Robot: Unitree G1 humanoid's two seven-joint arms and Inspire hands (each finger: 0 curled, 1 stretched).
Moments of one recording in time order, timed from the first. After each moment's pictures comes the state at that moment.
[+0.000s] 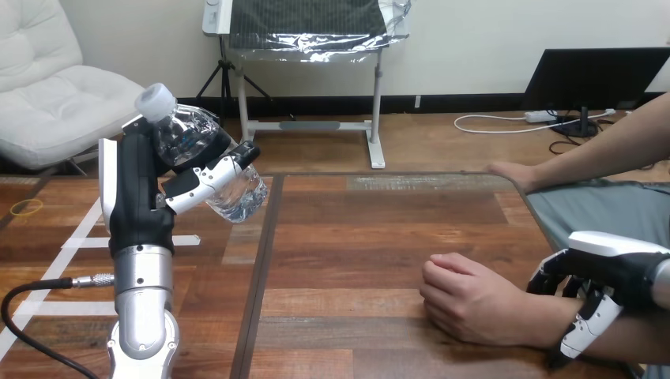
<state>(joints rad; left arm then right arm) -0.24 0.14 0.10 0.36 0.10 -0.44 0.20 -0.37 -0.86 0.25 0.58 -0.51 -0.26 0.58</state>
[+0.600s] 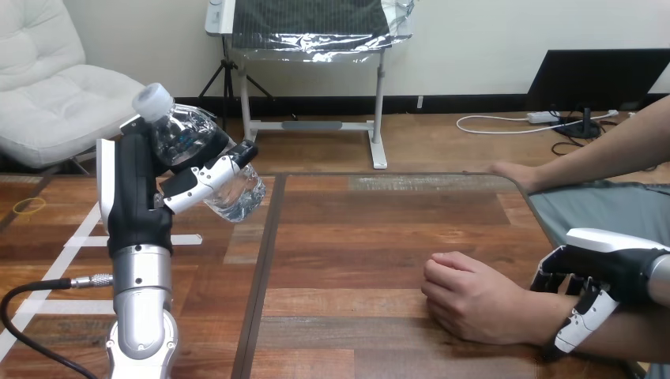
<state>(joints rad) -0.24 0.14 0.11 0.36 0.09 -0.44 0.20 -0.40 -0.85 0.27 0.63 -0.51 -0.29 0.56</state>
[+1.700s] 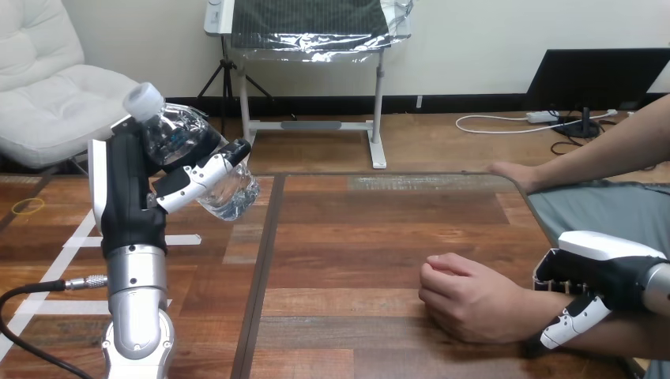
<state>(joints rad) -0.24 0.14 0.12 0.36 0.09 -0.44 0.20 -0.37 -0.85 0.27 0.64 -0.51 -0.38 0.46</state>
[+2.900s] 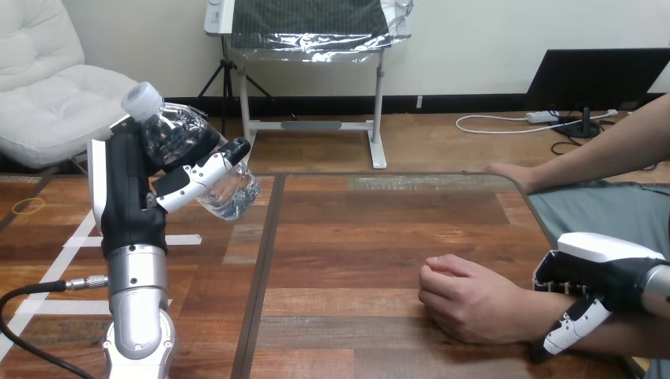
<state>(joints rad) -0.24 0.13 0.13 0.35 0.09 -0.44 0.20 -0.37 -0.85 0.28 0.64 -0.52 -0.37 0.46</state>
